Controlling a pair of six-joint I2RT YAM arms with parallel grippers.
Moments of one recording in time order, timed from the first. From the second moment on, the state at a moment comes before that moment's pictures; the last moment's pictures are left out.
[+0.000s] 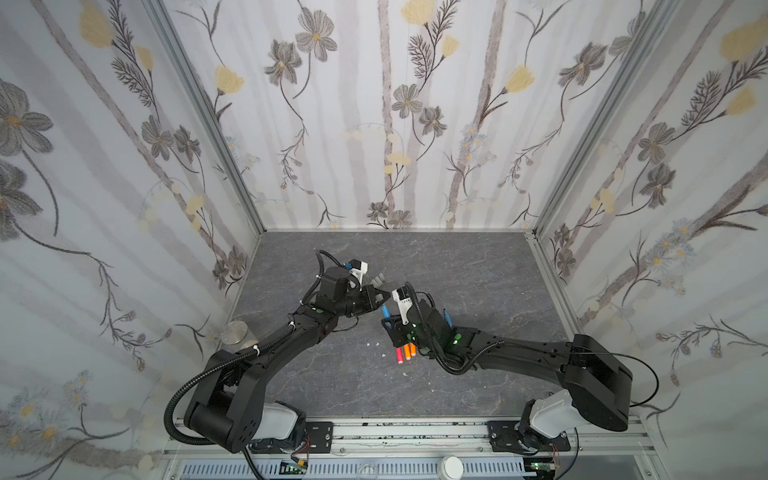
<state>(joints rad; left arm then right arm) -0.43 1.38 0.78 0.12 0.56 -0.77 1.03 1.52 0.86 0.12 0.14 0.55</state>
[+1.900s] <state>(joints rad) -0.16 1.48 0.84 0.00 0.49 -0.62 1.15 1.68 0.88 0.10 0.20 0.64</state>
